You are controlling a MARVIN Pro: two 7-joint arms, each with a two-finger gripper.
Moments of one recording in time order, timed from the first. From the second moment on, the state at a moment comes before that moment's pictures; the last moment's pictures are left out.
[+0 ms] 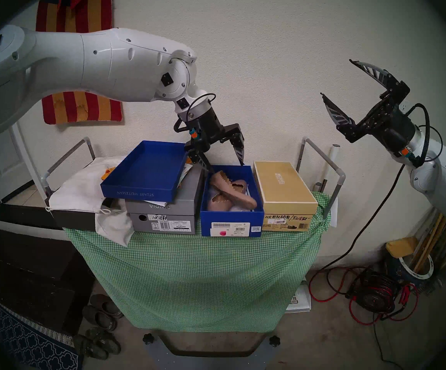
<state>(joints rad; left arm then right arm) -0.56 -1.39 0.69 -1.07 -0.20 -0.96 -0.55 -0.01 -0.10 -0.03 -1.60 -0.43 -0.96 -0.87</state>
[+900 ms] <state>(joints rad) -0.51 -1.21 0.57 -0.86 -0.44 -0.84 -0.32 -0.03 -0.10 0.00 -1.60 -0.42 -0.96 -0.87</state>
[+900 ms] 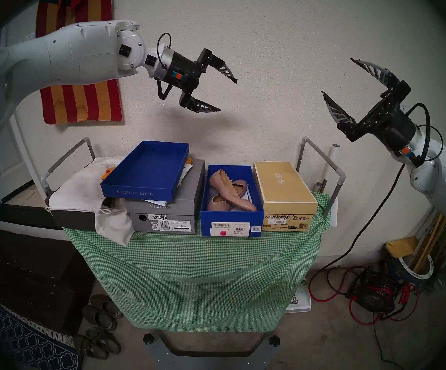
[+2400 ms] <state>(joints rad) -0.34 -0.74 0.21 -0.86 -1.14 -0.87 0.05 -0.05 -0.10 0.02 -1.60 -0.40 -0.96 -0.87</state>
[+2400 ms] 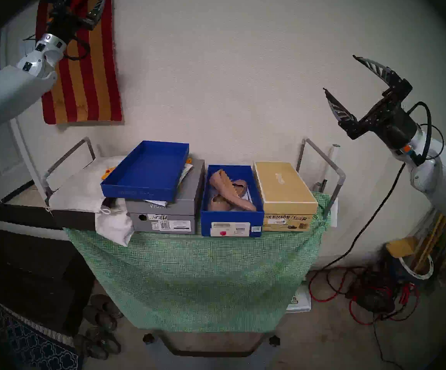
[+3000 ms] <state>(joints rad) -0.27 -0.57 0.22 -1.16 -1.20 -0.92 0.04 -0.07 -0.10 0.04 -1.60 -0.40 -0.96 -0.87</state>
